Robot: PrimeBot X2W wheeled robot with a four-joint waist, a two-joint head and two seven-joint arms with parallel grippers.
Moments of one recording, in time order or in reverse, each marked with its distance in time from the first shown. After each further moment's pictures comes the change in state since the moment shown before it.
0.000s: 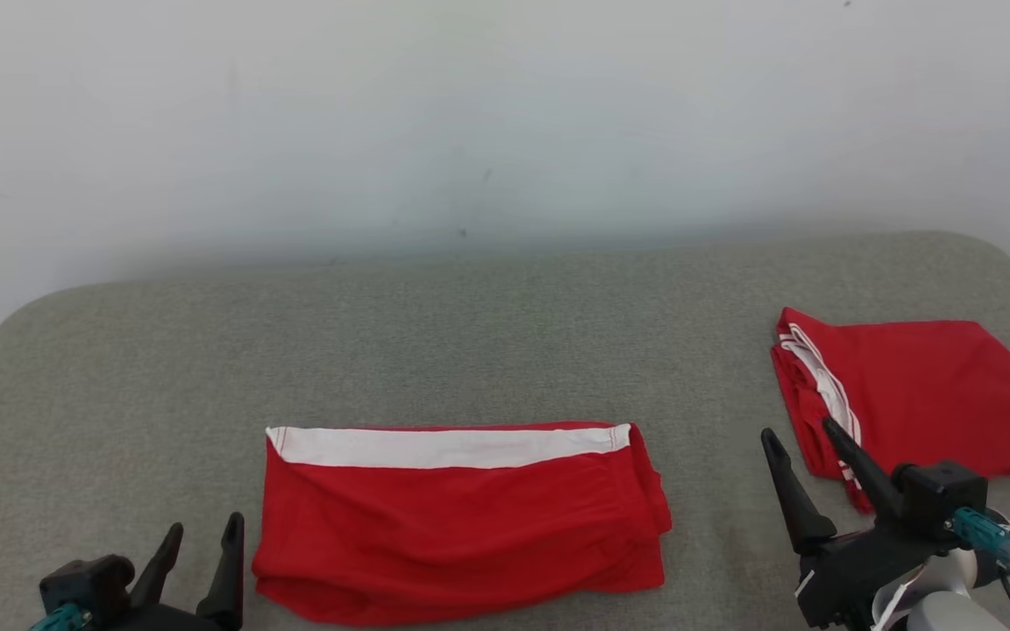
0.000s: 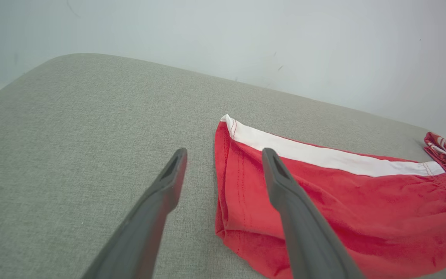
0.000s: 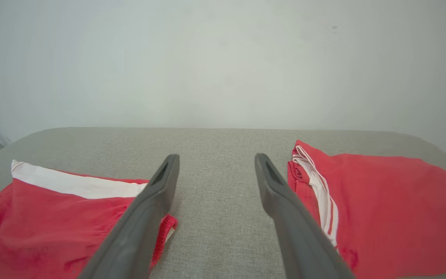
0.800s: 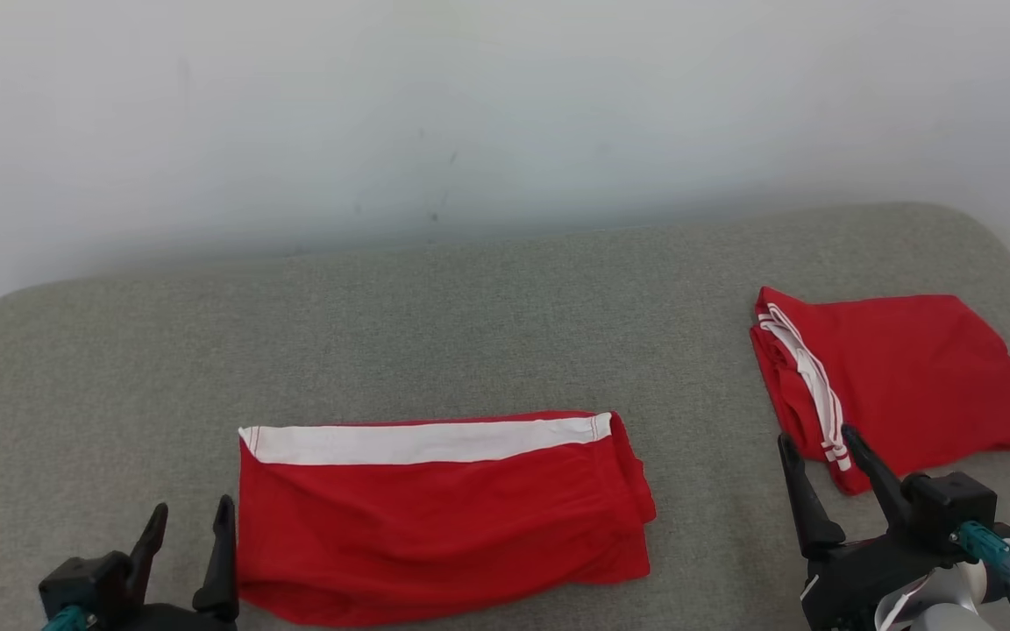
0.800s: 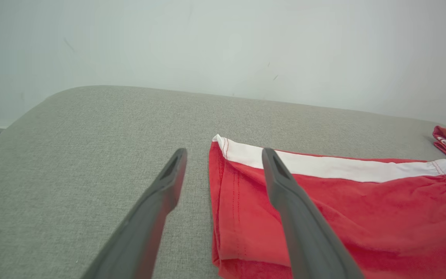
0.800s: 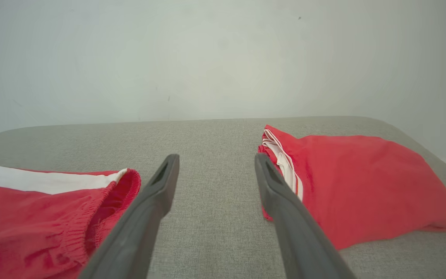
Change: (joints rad) left arm 0.051 -0.056 0.152 -0.053 0.210 0.001 0.000; right arm 0.040 0.034 -0.072 0.000 -0.068 -0.034 -0.005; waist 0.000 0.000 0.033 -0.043
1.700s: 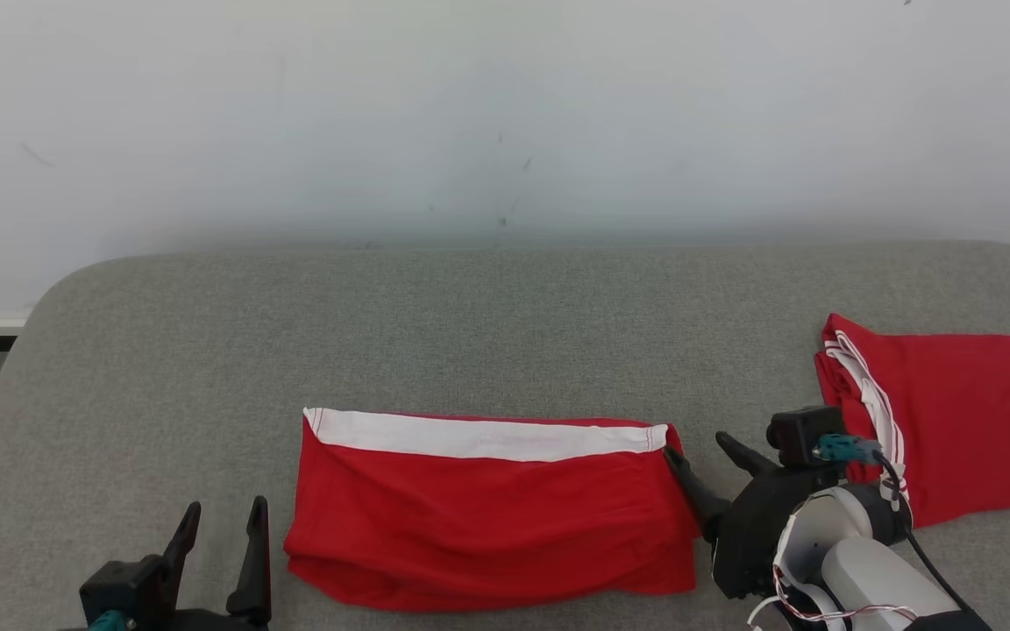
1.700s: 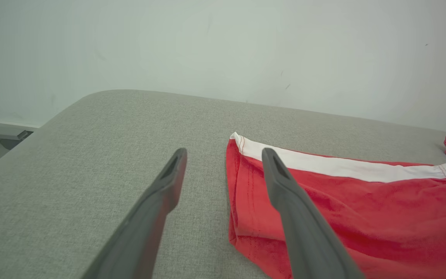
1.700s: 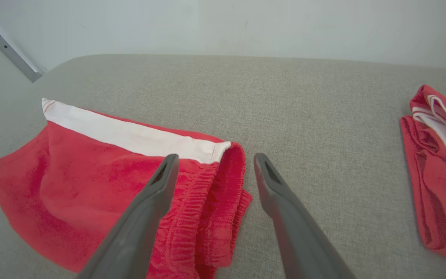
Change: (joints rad) left arm 0.008 -0.063 0.011 -0.015 0.099 0.000 -0.001; right arm -0.223 0.116 0.142 0.208 0.080 0.106 0.301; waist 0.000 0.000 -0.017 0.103
